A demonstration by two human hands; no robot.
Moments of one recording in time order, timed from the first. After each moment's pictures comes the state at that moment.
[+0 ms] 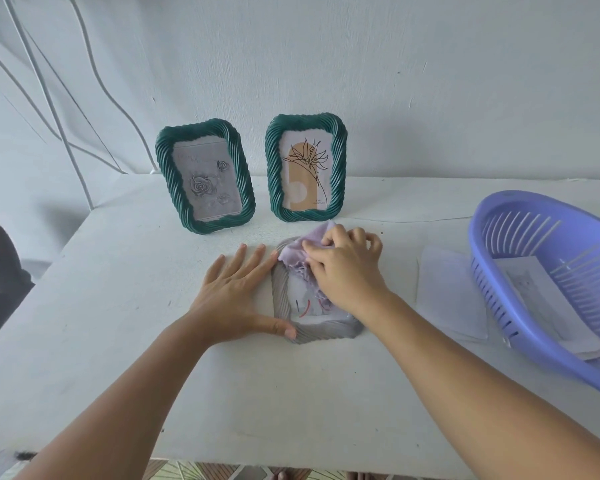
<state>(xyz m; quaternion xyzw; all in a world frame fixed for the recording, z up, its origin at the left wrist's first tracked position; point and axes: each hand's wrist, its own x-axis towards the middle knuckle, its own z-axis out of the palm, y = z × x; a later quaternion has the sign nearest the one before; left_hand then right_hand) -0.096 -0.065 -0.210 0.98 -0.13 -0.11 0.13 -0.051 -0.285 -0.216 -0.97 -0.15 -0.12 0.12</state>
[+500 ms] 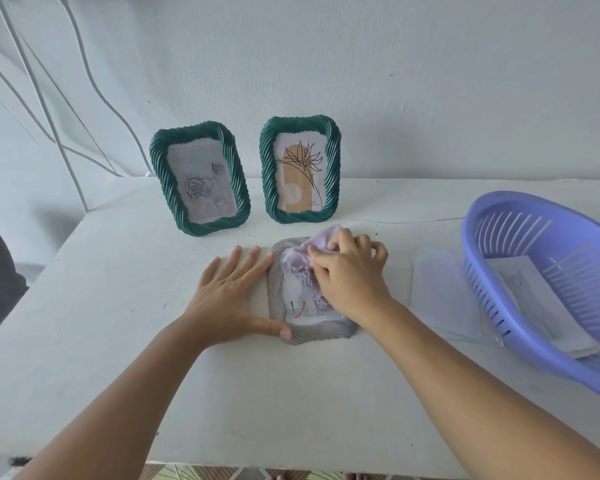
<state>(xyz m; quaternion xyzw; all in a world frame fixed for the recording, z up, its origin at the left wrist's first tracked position) -0.097 -0.066 -0.211 0.98 -0.12 -0.10 0.13 -0.061 -0.295 -0.220 -0.97 -0.13 -0.14 0.13</state>
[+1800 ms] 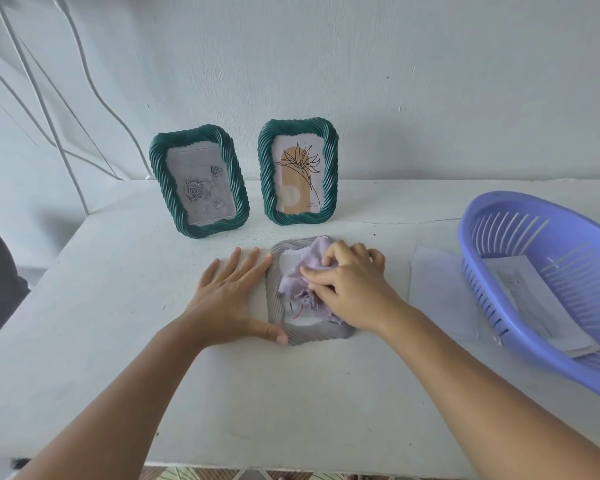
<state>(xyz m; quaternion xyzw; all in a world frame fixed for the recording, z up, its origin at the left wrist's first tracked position) -0.095 -0.064 -0.211 0.98 -0.13 -0.12 0.13 -0.075 -0.315 -0.208 -0.96 -0.23 -0.04 0.15</state>
